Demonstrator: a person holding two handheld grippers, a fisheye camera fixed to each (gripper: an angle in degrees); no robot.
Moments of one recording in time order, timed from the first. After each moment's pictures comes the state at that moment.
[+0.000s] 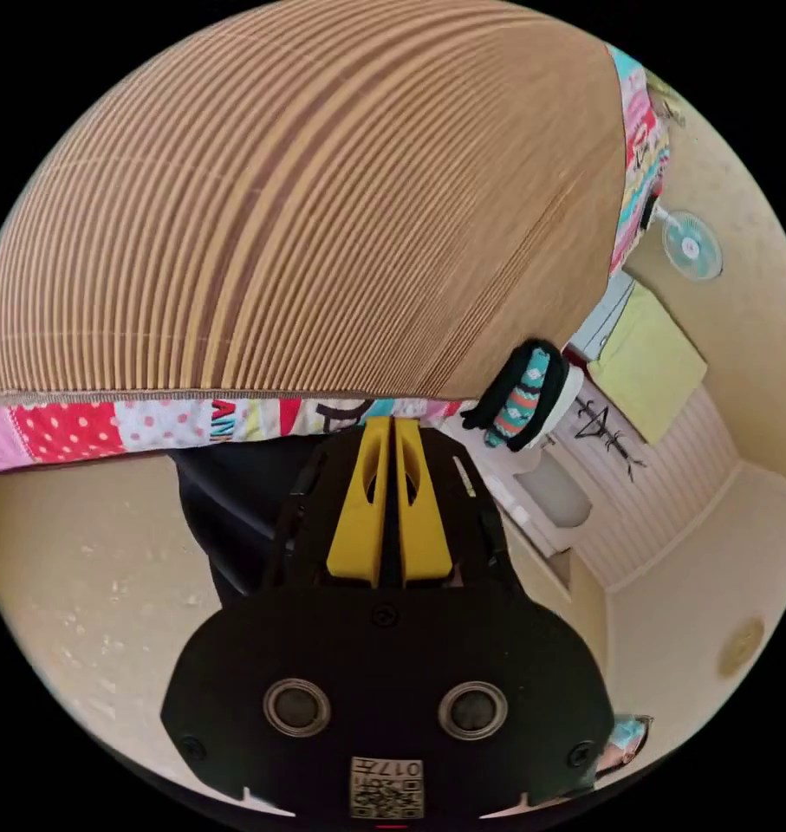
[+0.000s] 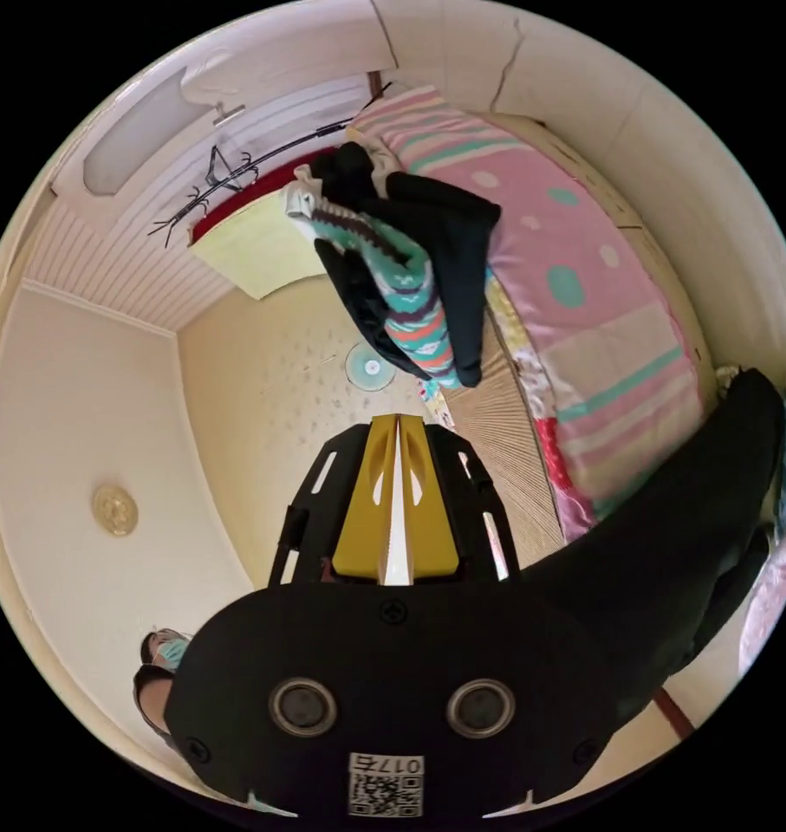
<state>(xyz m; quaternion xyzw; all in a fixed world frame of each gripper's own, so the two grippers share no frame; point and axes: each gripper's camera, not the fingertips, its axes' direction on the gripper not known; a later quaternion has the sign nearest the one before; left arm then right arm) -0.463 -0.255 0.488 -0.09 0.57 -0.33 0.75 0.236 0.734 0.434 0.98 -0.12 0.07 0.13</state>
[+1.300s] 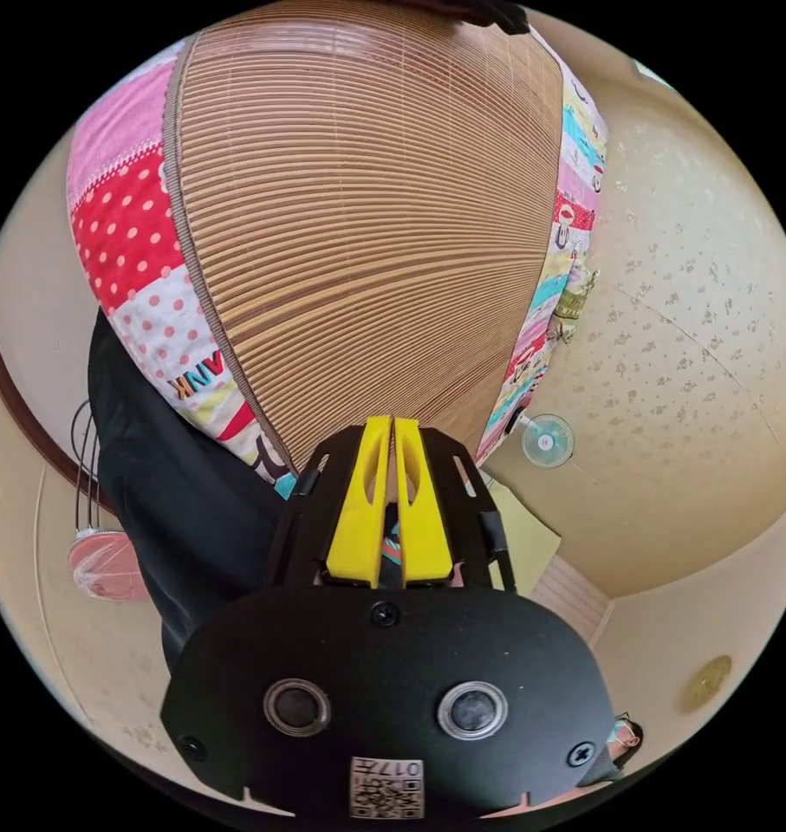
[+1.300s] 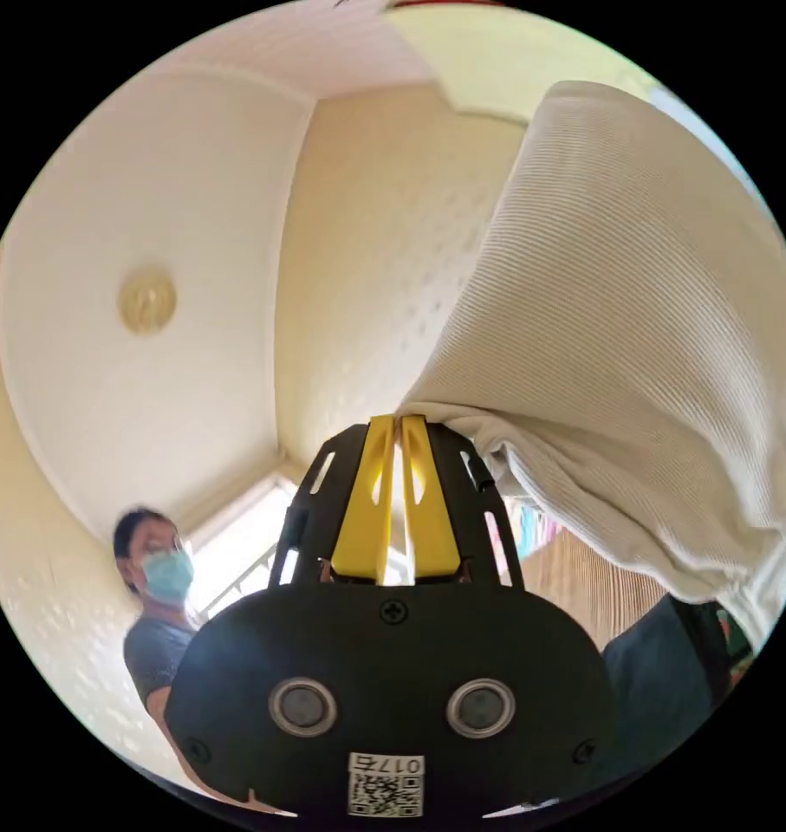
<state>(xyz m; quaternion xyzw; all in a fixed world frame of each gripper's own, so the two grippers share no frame) -0.334 -0.185 0.521 0.18 0.59 -0.58 0.53 -0.063 0.707 -0.074 0.84 0.21 -0.10 0.49</state>
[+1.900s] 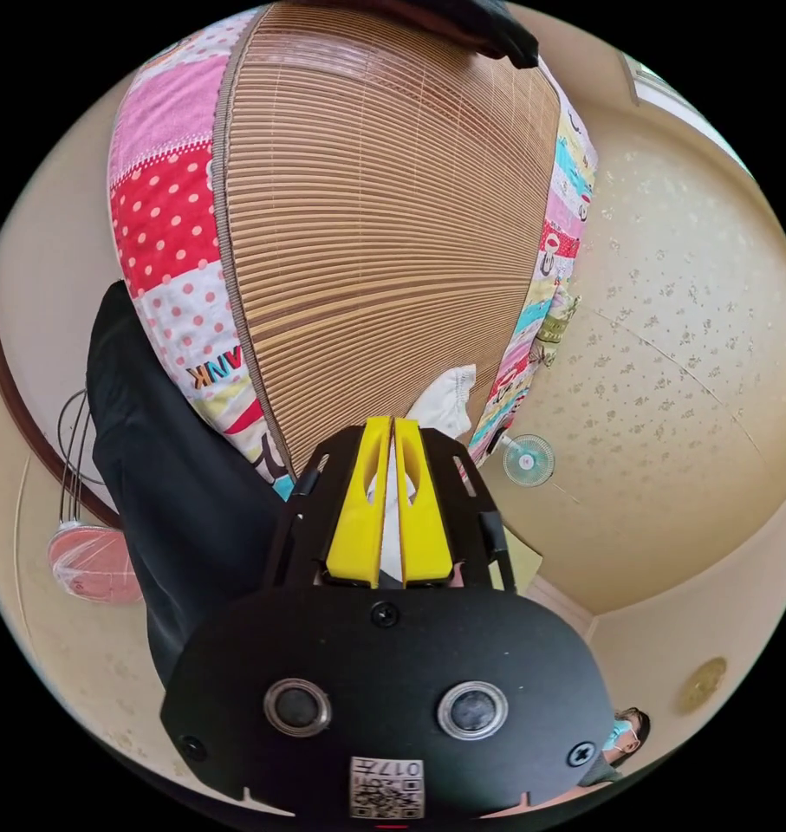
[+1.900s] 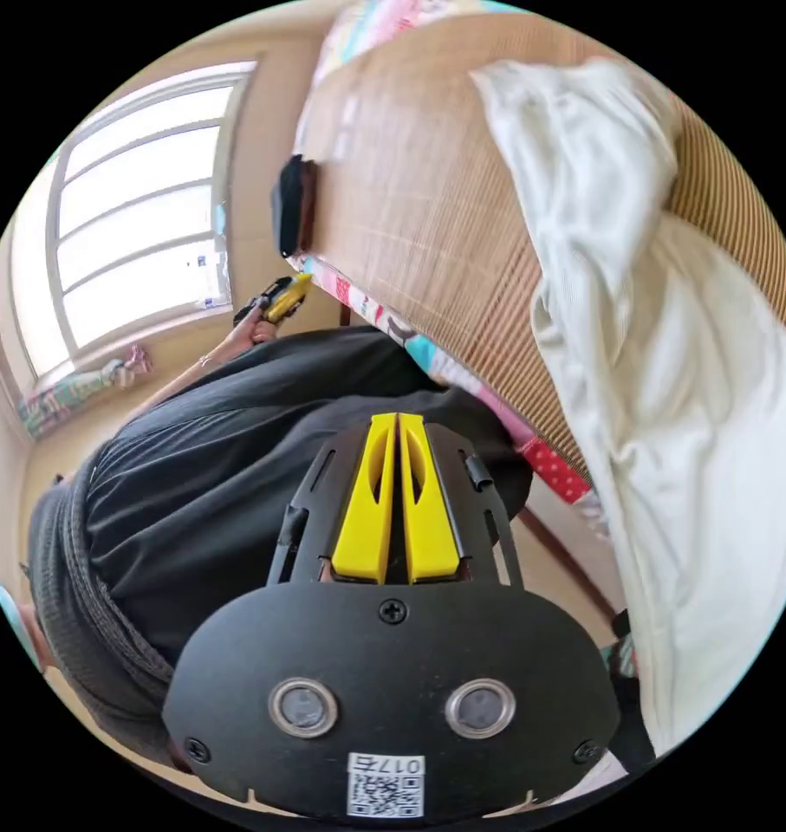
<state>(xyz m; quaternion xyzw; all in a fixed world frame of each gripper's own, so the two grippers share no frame) -0.293 -0.205 0.563 0.22 0.59 -0.61 0.49 0.285 0.140 0.066 0.20 0.13 0.29 0.93</state>
